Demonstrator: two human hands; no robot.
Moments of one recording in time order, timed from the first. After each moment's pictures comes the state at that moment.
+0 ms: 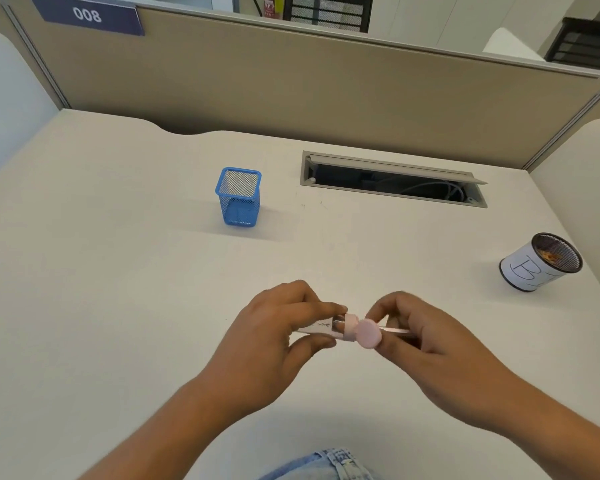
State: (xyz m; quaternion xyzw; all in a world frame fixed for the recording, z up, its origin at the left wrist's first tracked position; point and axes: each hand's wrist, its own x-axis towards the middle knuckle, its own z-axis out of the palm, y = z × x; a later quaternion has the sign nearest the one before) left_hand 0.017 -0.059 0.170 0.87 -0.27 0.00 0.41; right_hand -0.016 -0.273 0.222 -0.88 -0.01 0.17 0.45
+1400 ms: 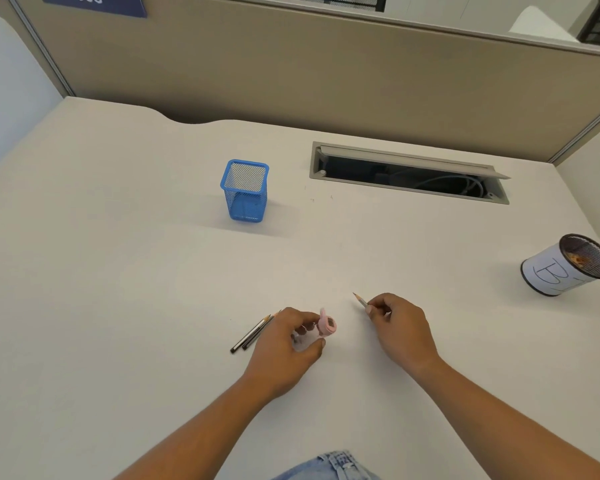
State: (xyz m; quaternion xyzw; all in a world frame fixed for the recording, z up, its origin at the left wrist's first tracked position) left_hand 0.038 -0.083 0.041 0.84 -0.04 -0.12 0.53; right_hand 0.057 -0.300 0.048 -0.93 0.15 0.05 0.33
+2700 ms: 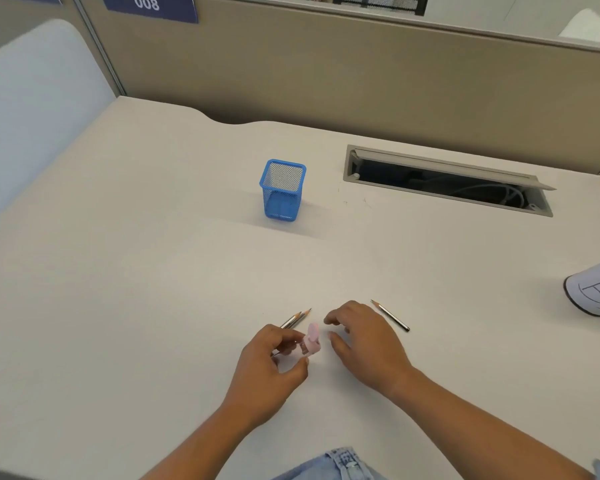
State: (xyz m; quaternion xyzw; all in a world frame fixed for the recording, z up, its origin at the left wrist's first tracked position) left_hand -0.002 -0.028 0.056 0.84 0.06 -0.08 0.54; right_hand 0.049 -0.222 0.042 -0.95 -0.15 0.06 0.26
